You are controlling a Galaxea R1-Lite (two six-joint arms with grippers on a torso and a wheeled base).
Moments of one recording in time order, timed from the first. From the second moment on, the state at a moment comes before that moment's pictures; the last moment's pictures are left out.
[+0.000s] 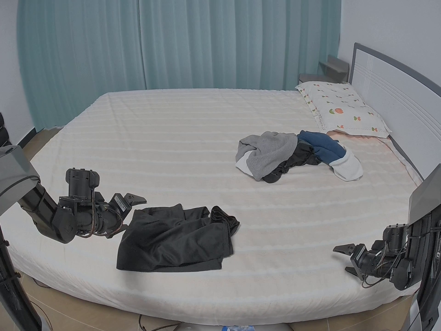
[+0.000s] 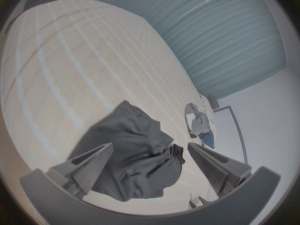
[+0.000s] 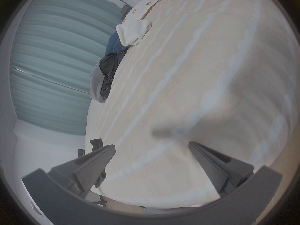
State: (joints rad) left arm -0.08 2.01 -0.70 -0.65 -0.28 -0.89; right arm -0.04 2.33 -0.07 -1.55 0.34 0.86
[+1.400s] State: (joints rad) left arm -0.29 2.44 -1.19 -0.64 -0.07 -0.77; right arm -0.03 2.33 -0.07 -1.55 0.34 0.85
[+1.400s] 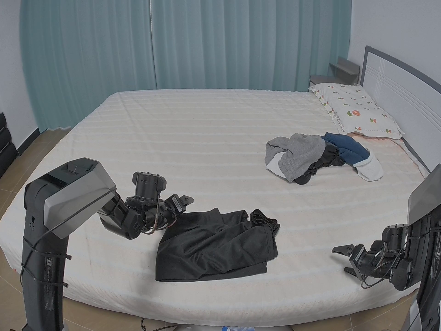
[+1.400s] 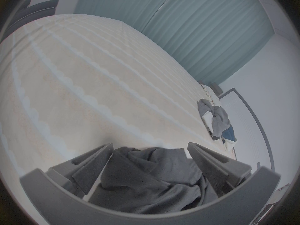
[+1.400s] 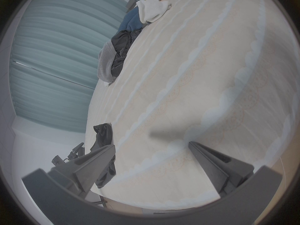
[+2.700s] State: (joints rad) left arm -0.22 2.40 -1.08 -0.64 0.06 -0.76; right arm 0.10 2.33 -0.12 -1.55 0.22 0.81
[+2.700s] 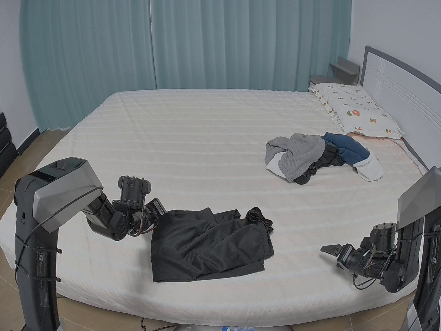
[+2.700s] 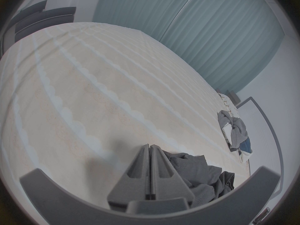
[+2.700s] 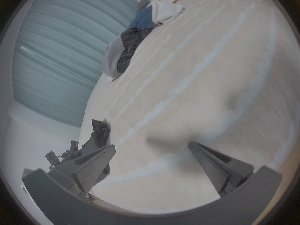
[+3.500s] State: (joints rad) left arm -0.19 2.41 -1.09 -0.63 0.00 -0.77; right arm 0.44 2.37 -0.68 -1.12 0.14 0.62
